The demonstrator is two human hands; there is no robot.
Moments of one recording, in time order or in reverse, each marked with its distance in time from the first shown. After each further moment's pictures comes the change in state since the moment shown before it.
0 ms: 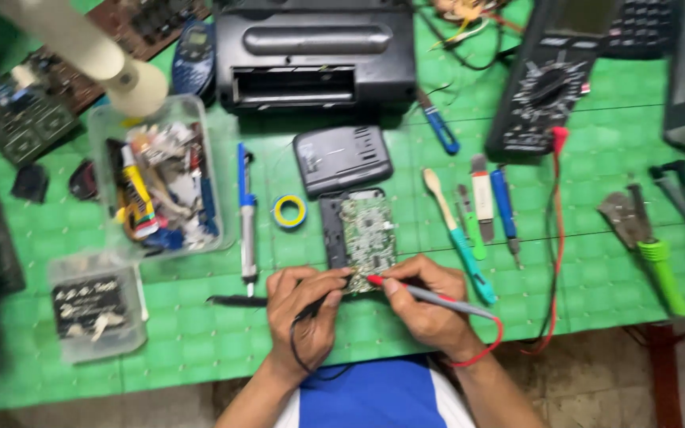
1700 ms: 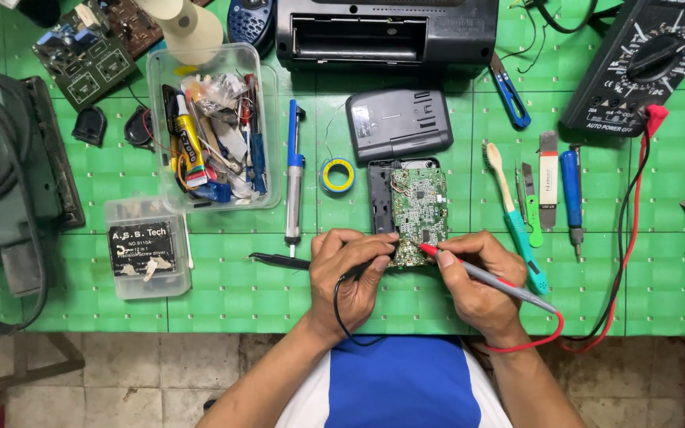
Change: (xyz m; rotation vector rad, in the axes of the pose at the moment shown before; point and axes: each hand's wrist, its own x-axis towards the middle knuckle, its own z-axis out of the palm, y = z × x) left_hand 0.002 -0.009 0.009 -0.156 0.103 -0.017; right_hand 0.000 0.027 -0.002 0.121 0.110 -0.099
